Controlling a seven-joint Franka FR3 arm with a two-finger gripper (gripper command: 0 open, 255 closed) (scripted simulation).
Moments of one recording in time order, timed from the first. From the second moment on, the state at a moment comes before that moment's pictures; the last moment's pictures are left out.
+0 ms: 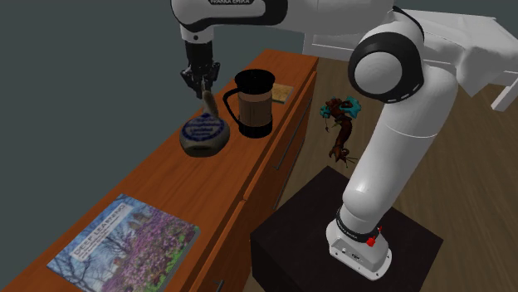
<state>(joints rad) 0.05 0.04 0.22 -1.63 0.07 1.69 0.12</state>
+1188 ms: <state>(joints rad) 0.05 0.03 0.22 -1.72 0.07 1.77 0.11</state>
